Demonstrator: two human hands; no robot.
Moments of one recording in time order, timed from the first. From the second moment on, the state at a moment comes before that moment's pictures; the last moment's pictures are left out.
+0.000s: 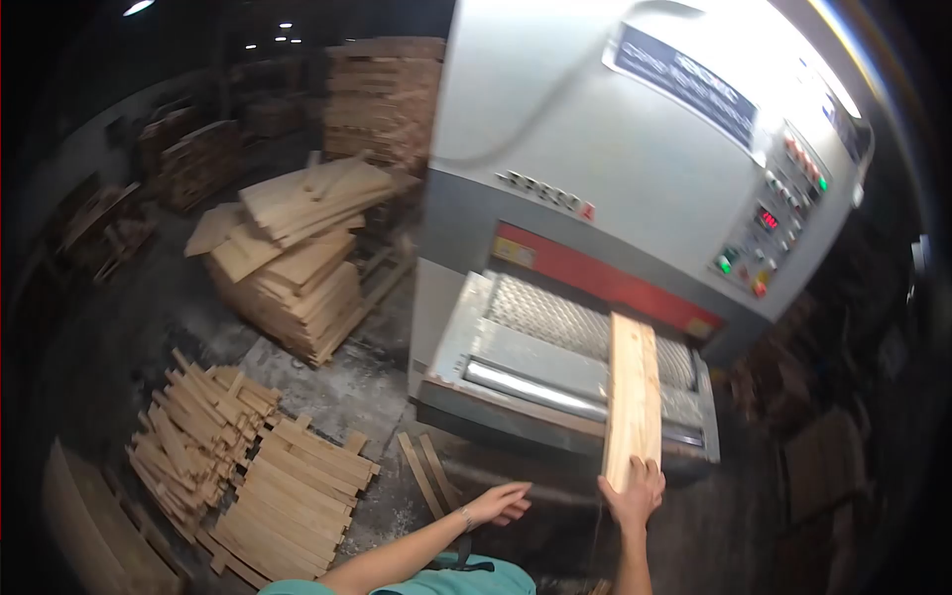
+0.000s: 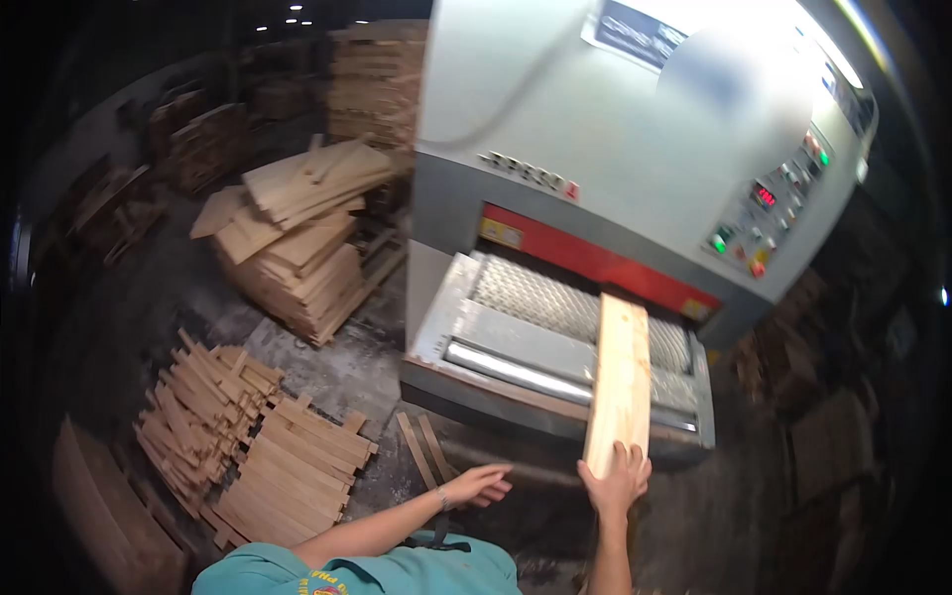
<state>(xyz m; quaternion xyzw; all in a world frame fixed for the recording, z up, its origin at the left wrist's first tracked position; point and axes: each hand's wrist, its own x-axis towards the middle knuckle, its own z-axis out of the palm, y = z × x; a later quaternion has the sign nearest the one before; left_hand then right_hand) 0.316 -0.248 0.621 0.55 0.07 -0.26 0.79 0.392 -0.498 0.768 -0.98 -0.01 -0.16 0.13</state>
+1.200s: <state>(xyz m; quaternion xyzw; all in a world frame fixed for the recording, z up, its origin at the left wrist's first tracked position) -0.176 -0.378 0.425 0.44 0.60 0.08 0.66 0.474 -0.525 0.705 -0.95 -0.18 -0.27 0.03</state>
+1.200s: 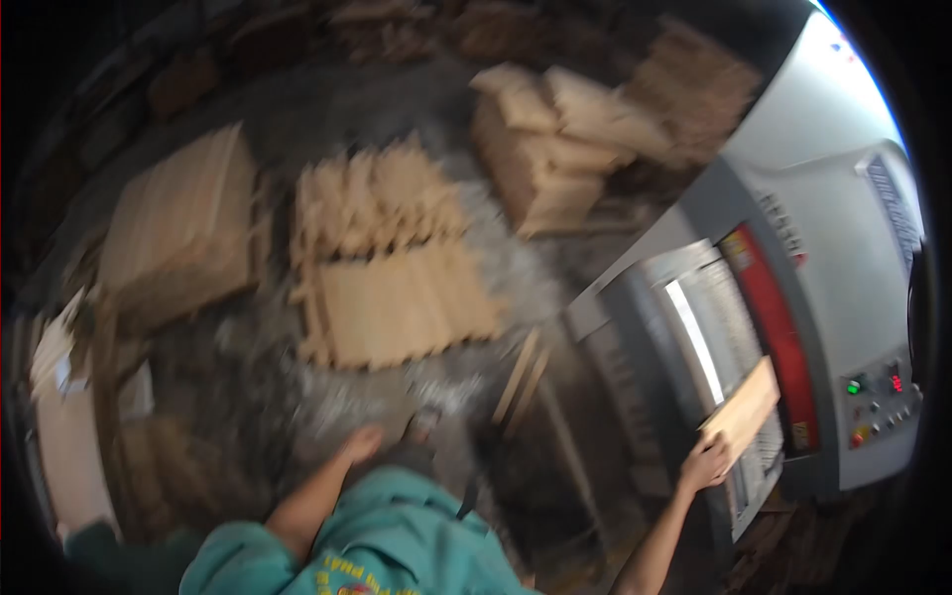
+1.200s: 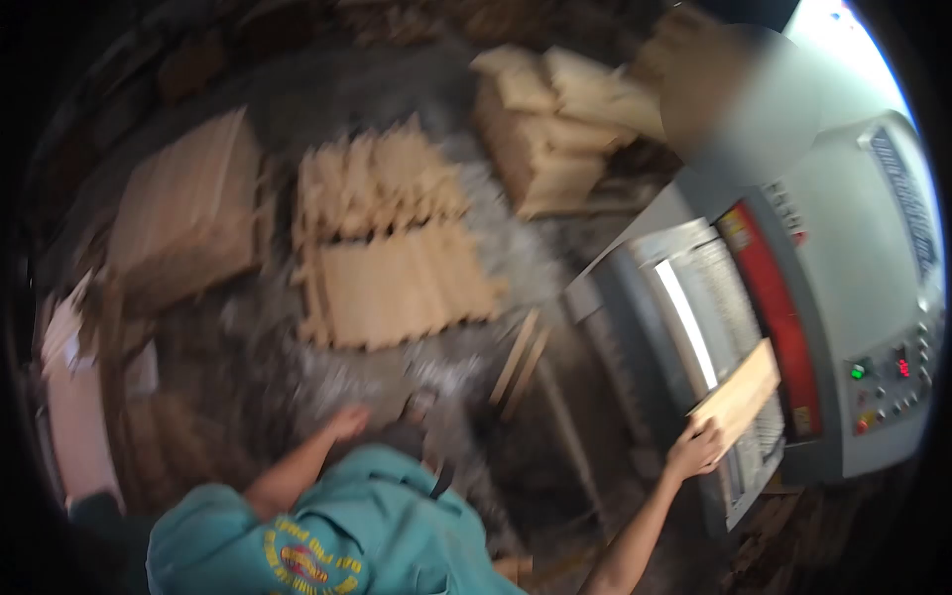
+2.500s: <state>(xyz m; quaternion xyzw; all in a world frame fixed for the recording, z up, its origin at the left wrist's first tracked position) -0.349 -0.086 -0.030 0.12 0.81 0.08 0.56 -0.188 -0.065 0.018 -0.73 0.04 0.67 0.08</state>
